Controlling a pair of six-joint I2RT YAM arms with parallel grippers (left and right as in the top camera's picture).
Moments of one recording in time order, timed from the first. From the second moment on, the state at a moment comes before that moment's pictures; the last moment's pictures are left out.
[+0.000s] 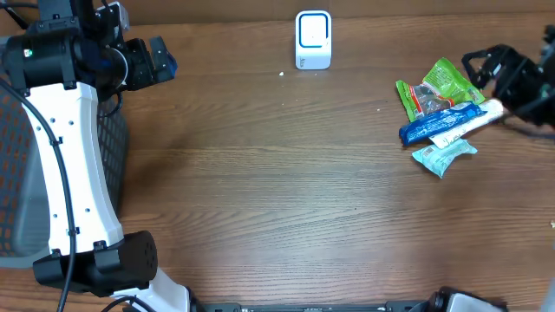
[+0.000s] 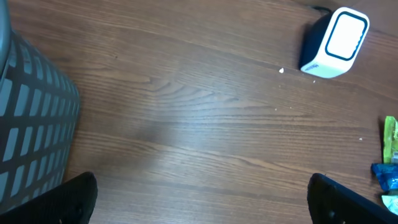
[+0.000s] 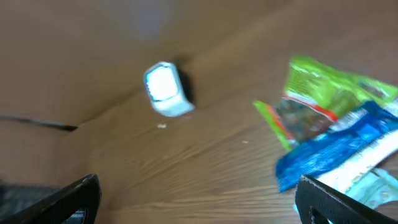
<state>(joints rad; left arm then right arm) 0.16 1.80 2.19 -1.44 0.18 -0.17 -0.32 1.37 1.54 -0.92 -0.58 0.31</state>
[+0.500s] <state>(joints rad) 0.16 1.80 2.19 -1.44 0.18 -0.17 -0.31 0.91 1.57 -1.35 -0.57 0.29</state>
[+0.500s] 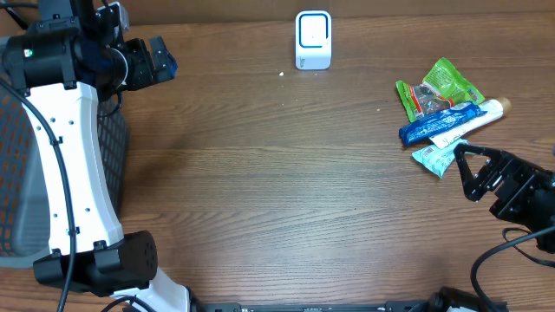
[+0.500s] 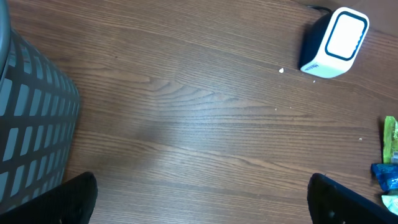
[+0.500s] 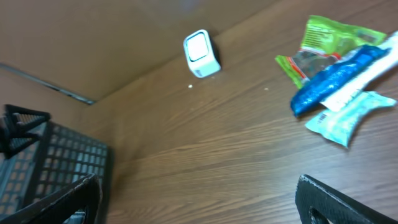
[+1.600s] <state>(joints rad) 0.16 1.80 2.19 -1.44 0.18 -0.17 0.03 0.02 0.10 -0.15 -0.04 0.28</state>
